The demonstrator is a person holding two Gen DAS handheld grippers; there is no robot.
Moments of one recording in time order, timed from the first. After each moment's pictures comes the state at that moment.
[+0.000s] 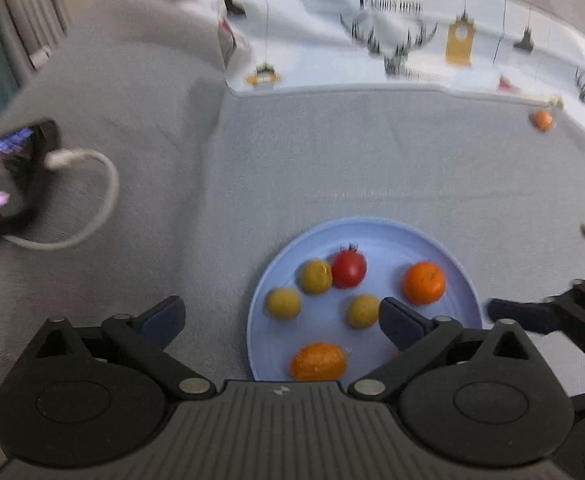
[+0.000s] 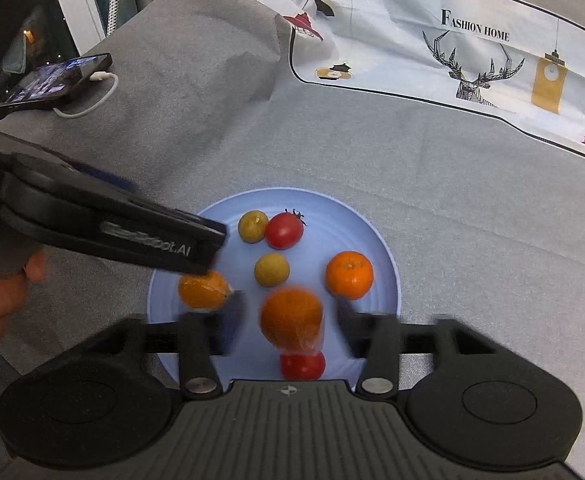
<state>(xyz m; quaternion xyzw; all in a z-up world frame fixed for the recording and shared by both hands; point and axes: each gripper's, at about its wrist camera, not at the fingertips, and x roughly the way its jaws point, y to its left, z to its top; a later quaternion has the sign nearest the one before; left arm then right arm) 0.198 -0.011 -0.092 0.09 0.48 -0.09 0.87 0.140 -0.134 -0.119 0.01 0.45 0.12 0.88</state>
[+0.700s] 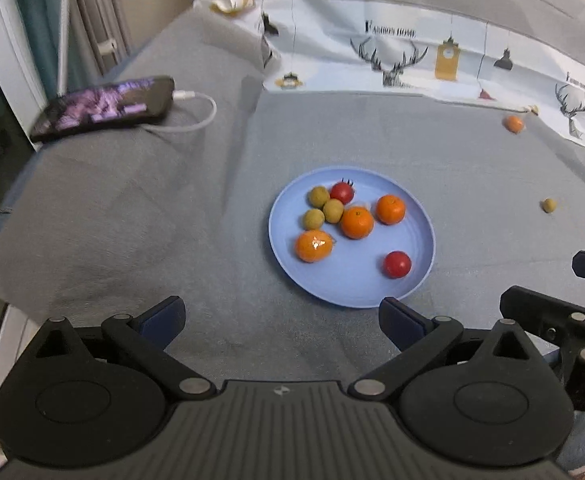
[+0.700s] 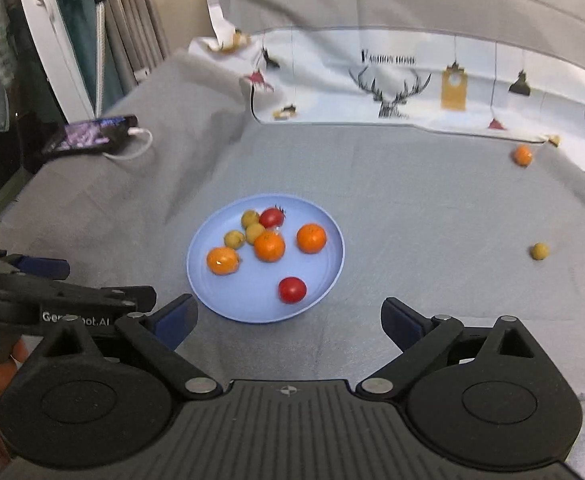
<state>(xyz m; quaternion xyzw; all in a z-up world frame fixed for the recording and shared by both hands) 0.048 0.018 -0.034 0.07 0.46 -0.05 0.89 -0.004 -0.154 -0.032 0.06 0.40 0.05 0.91</state>
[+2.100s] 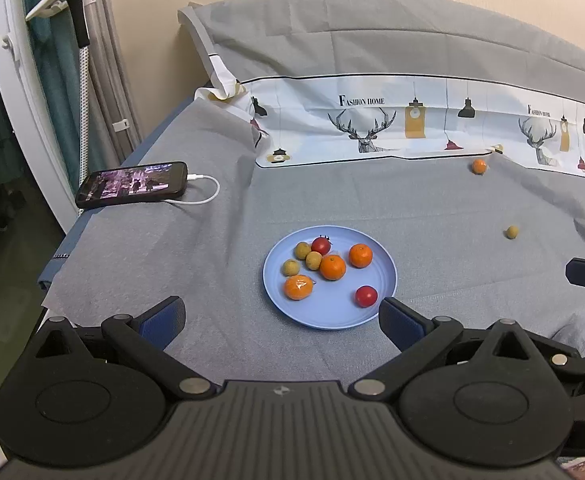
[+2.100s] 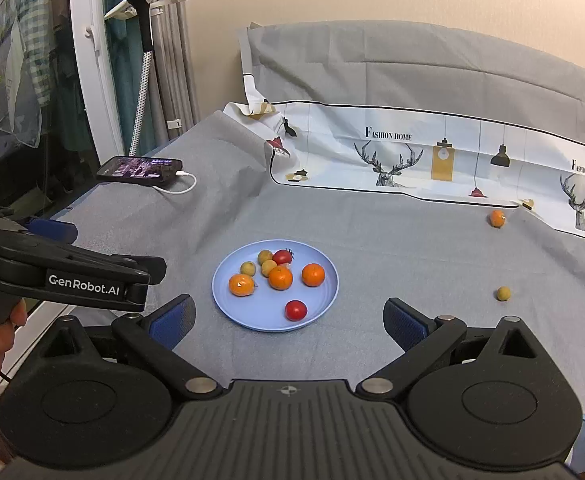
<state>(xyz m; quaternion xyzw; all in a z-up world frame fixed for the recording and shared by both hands) -0.033 0.007 0.024 0.09 0.36 -0.06 0.93 -0.092 -0.156 0.010 0.02 0.31 0.06 0.95</state>
